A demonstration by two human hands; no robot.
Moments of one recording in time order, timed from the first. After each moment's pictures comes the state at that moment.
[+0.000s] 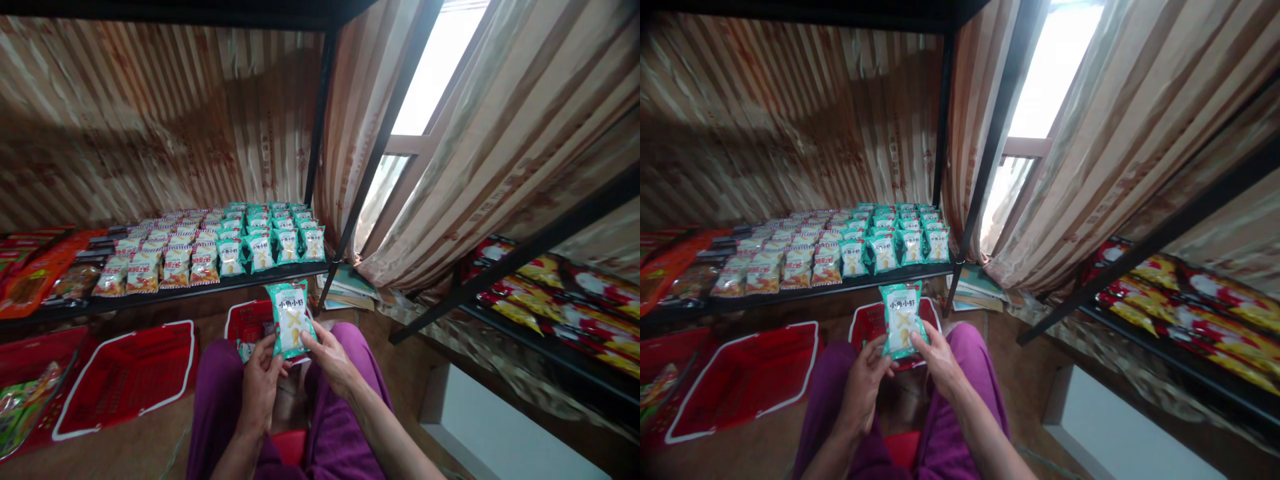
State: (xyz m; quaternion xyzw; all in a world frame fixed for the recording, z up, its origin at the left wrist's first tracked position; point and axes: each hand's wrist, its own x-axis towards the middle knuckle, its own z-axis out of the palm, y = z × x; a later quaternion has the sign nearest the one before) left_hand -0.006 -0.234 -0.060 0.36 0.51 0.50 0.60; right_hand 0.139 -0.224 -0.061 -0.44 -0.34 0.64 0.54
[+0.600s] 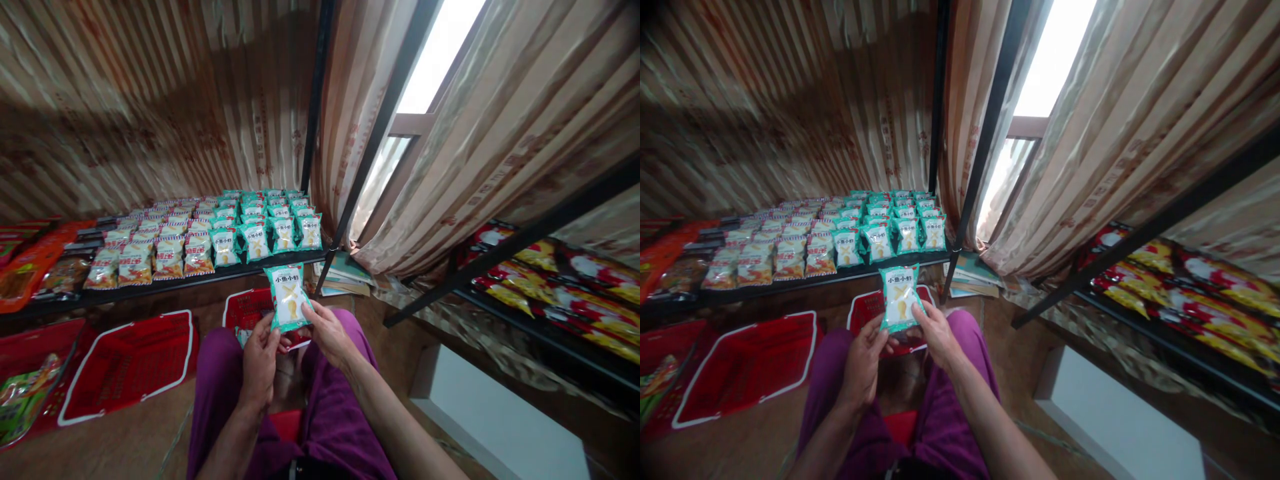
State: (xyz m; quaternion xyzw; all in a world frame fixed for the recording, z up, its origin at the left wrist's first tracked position) left_hand 0.007 -0.222 -0.047 0.35 0.50 0.51 0.60; right_hand 0.144 -0.206 -0.044 -0.46 -0.27 0.65 0.54
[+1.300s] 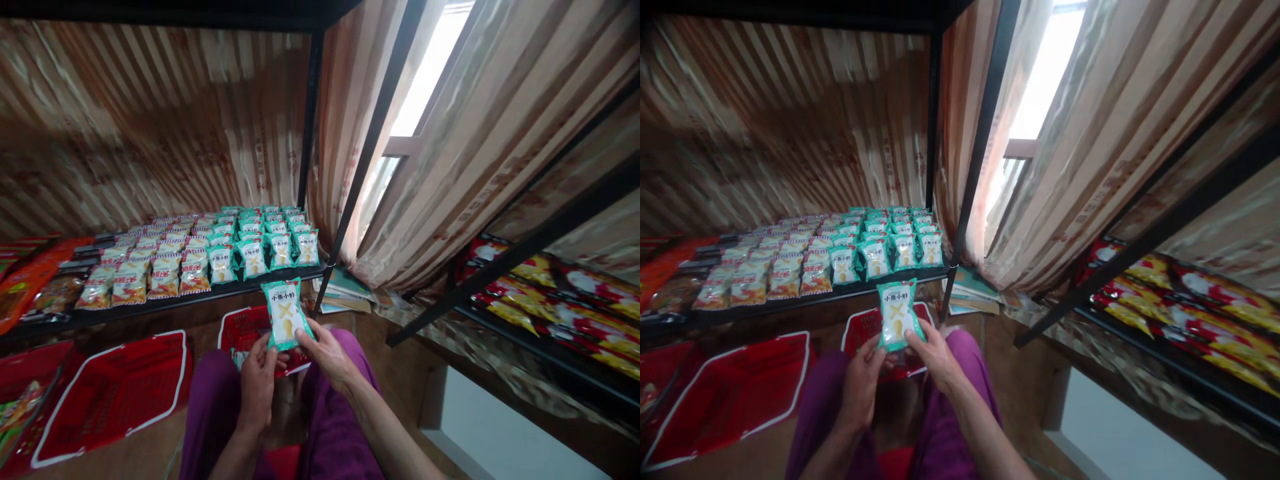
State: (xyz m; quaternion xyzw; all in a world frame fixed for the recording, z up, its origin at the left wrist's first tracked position) left_hand 0.013 -0.213 -0.061 0.34 0.53 0.51 0.58; right_hand 0.155 -0.206 -0.050 -0.48 -0.36 0.62 0.51
